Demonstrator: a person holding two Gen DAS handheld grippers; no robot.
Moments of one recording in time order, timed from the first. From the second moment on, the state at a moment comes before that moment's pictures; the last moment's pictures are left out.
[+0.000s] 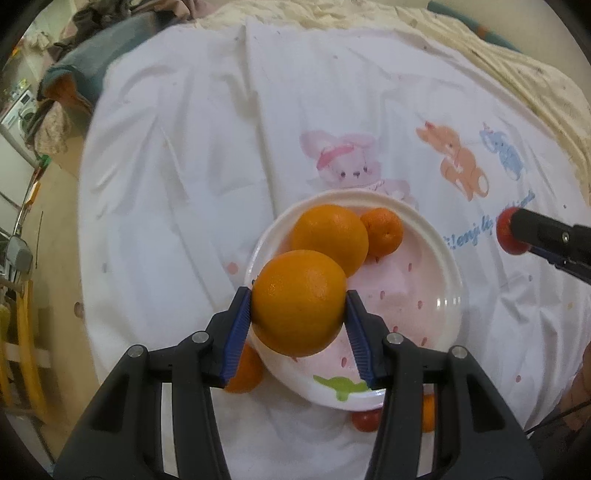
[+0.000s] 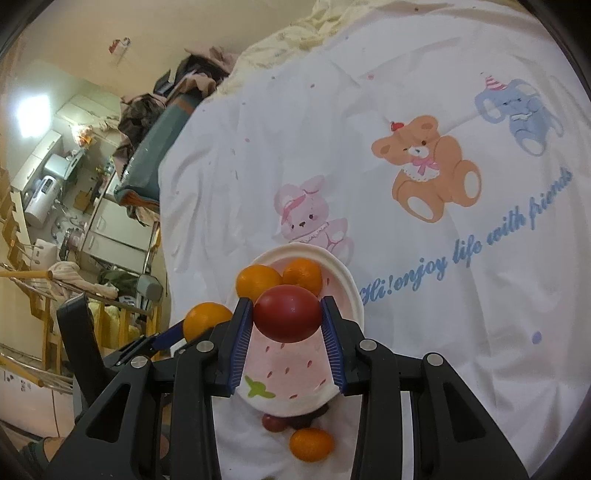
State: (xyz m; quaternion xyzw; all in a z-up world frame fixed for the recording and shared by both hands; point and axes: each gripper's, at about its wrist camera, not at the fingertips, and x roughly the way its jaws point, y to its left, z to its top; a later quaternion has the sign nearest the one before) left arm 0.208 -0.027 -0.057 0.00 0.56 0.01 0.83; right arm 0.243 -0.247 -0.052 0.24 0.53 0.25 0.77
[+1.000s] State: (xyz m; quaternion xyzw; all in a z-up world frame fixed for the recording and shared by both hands) left arm 0.221 -0.033 -0.073 0.02 0.57 0.01 0.82; right arm 0.268 -0.212 -0.112 0.21 0.60 0.24 0.73
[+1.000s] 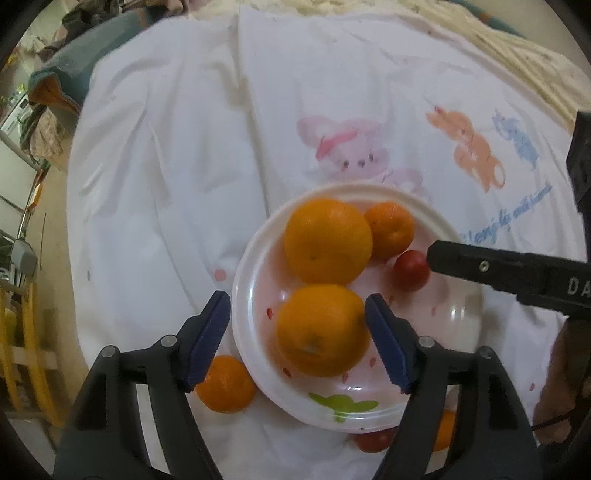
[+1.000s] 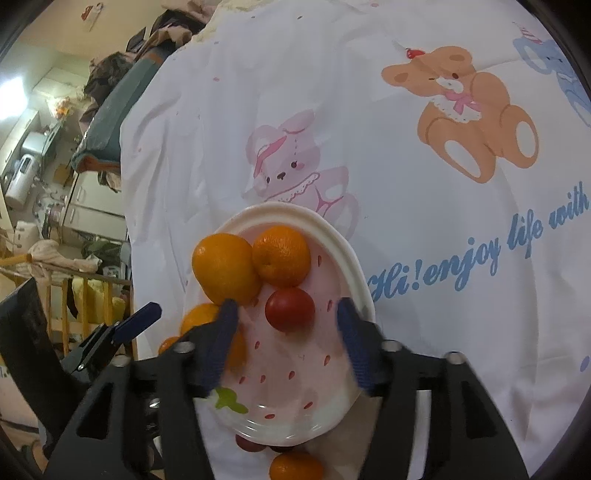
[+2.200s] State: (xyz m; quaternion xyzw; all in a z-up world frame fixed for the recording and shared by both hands) left arm 0.114 0.033 -0.017 -0.09 0.54 0.04 0.84; right arm 0.170 -0.260 -0.062 0.22 0.59 0.21 0.75
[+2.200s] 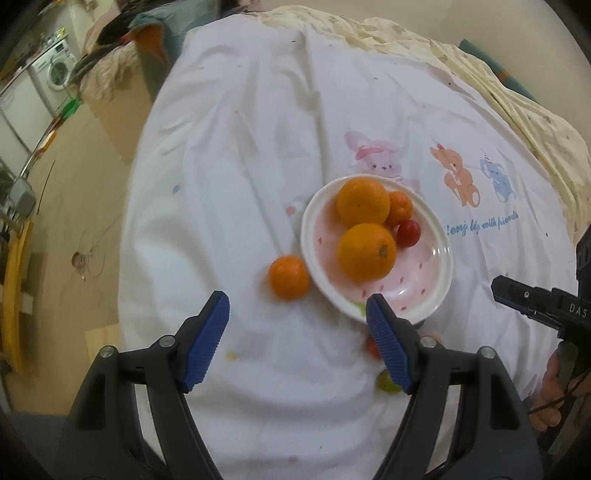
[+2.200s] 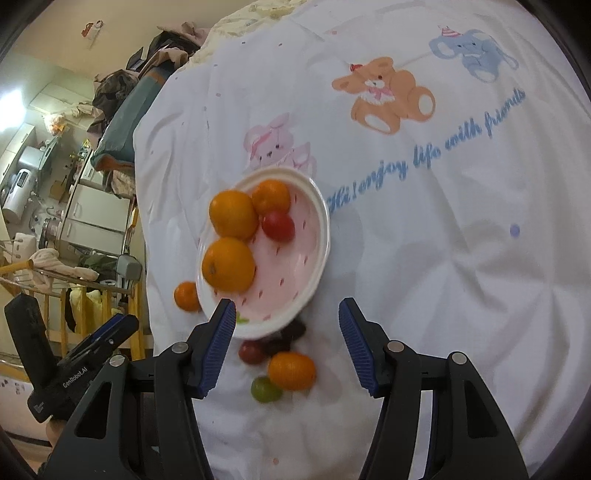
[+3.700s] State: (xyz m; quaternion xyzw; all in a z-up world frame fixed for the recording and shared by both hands) left arm 0.096 0.052 -0.046 -0.15 0.56 0.07 0.81; right arm 0.152 -0.230 -0.090 0.13 0.62 0.24 0.74
